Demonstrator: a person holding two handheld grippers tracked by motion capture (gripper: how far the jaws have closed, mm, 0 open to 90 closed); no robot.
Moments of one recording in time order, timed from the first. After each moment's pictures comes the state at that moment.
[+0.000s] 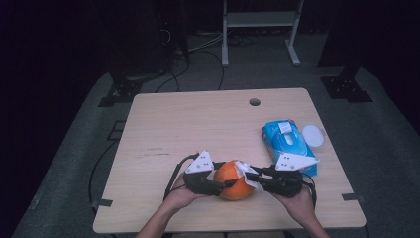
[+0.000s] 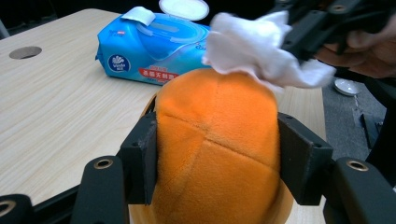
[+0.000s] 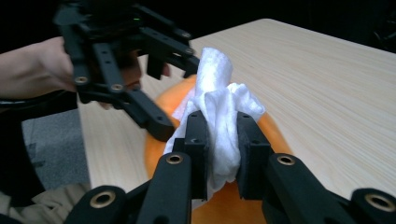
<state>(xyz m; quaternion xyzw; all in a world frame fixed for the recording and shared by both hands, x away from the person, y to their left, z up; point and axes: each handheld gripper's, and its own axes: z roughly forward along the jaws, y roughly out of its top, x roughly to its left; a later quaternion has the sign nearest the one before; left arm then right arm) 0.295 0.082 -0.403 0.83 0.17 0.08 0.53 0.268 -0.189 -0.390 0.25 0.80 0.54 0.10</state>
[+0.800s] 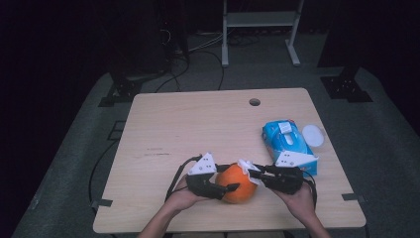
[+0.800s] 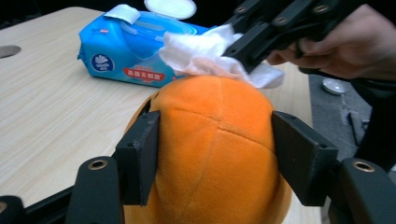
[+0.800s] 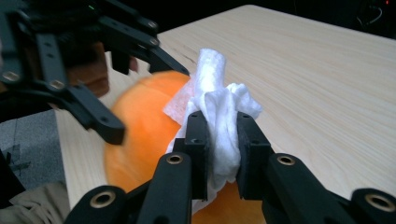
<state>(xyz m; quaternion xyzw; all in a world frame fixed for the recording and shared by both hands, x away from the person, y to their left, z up) 0.290 0.073 -0.408 0.83 0.16 0.07 0.53 0.279 -0.196 -0.400 0.28 0.80 0.53 0.11</state>
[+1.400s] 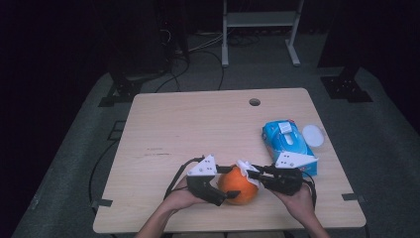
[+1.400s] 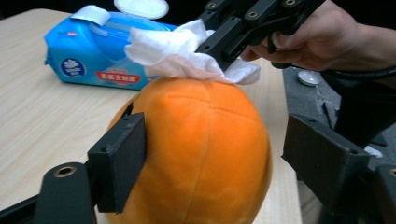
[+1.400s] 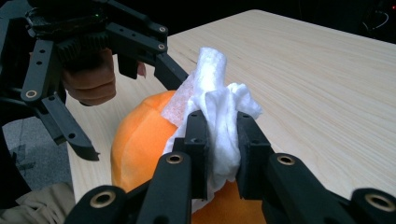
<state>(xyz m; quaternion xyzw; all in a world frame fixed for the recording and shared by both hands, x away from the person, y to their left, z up) 0.292 0.075 -0.409 0.84 0.12 0.04 0.53 0.278 -0.195 -0.400 0.27 0.80 0.53 0.11</state>
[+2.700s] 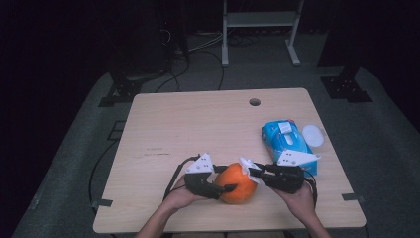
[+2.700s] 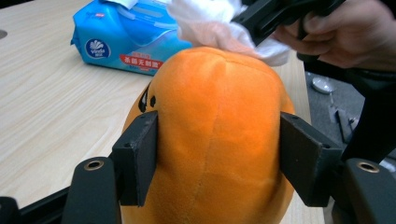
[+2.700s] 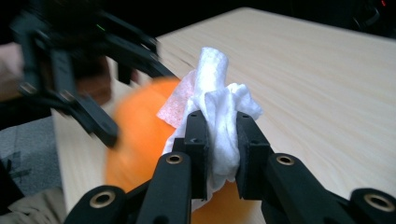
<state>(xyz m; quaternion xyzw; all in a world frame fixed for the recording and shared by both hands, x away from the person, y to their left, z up) 0.302 0.086 -0.421 0.83 0.16 0.04 0.53 0.284 -0.203 -0.404 0.29 0.79 0.53 0.11</state>
